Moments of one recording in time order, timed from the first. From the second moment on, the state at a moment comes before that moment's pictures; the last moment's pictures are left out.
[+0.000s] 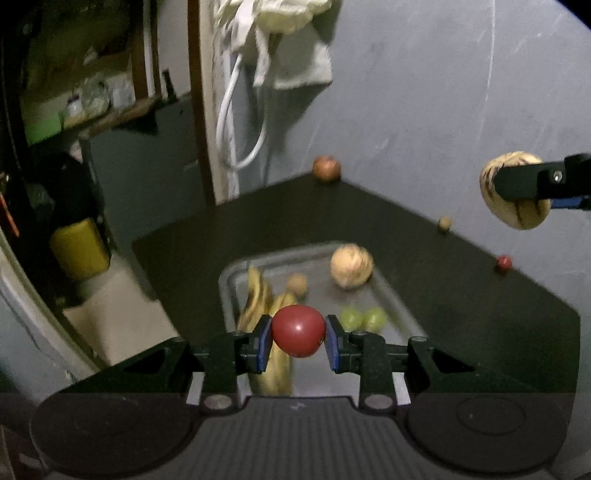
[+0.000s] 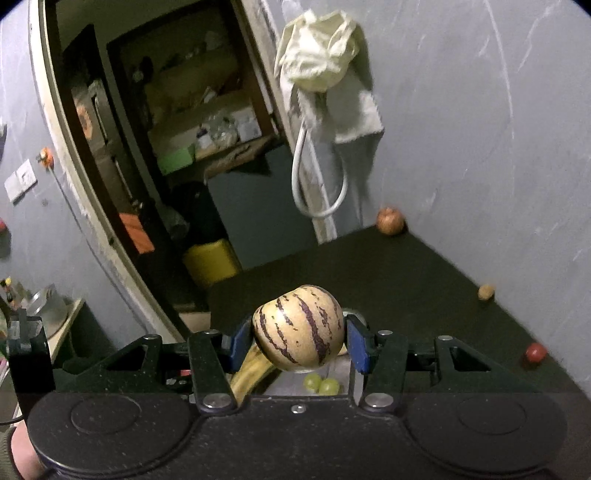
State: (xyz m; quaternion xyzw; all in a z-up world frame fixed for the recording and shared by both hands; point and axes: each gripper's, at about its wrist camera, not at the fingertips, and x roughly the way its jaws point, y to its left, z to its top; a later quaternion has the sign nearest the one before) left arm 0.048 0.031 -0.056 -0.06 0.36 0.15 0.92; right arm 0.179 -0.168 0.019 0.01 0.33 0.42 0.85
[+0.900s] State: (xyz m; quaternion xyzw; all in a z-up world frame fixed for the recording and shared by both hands) left arm 0.077 0.015 -0.136 -0.01 0.42 0.06 0.90; right arm 0.208 -0.094 -0.122 -0.10 0.46 0.39 0.79
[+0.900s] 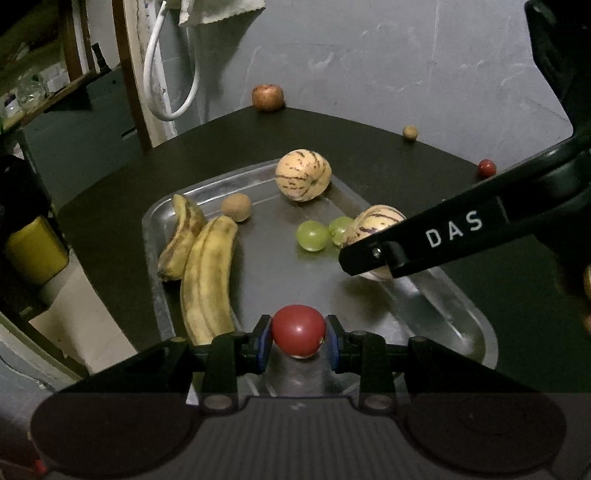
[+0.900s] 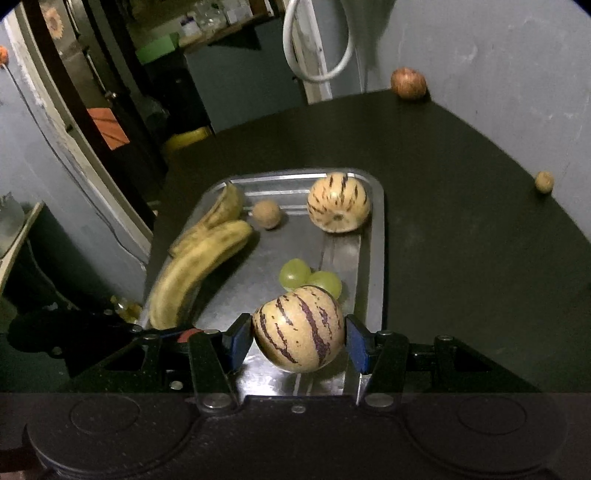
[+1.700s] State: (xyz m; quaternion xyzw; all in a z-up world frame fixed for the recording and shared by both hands) left arm 0.087 0.024 -0.140 -0.01 0.42 0.07 0.90; right arm 0.215 -0.093 -0.127 -0.08 0.48 0.39 0.79
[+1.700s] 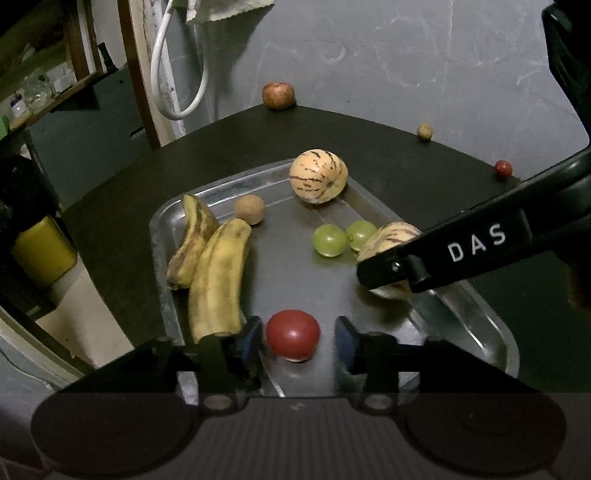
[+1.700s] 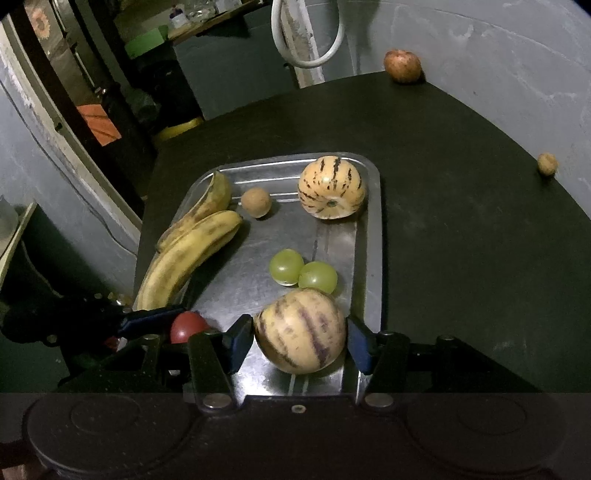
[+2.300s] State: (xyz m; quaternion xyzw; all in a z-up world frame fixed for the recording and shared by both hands) left arm 0.090 0.025 -0.088 -0.05 0.37 0.09 0.92; right arm 0.220 -0.154 -0.028 0.05 0.39 0.38 0.84
